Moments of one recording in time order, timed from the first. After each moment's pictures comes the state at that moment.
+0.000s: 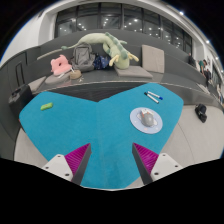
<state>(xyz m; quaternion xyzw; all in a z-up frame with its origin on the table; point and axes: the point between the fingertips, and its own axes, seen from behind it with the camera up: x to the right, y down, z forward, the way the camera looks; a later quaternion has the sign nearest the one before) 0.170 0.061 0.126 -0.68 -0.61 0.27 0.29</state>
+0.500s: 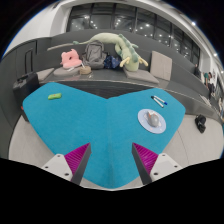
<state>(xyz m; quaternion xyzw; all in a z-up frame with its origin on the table) 0.198 0.016 0.122 -0.64 -0.65 0.25 0.31</state>
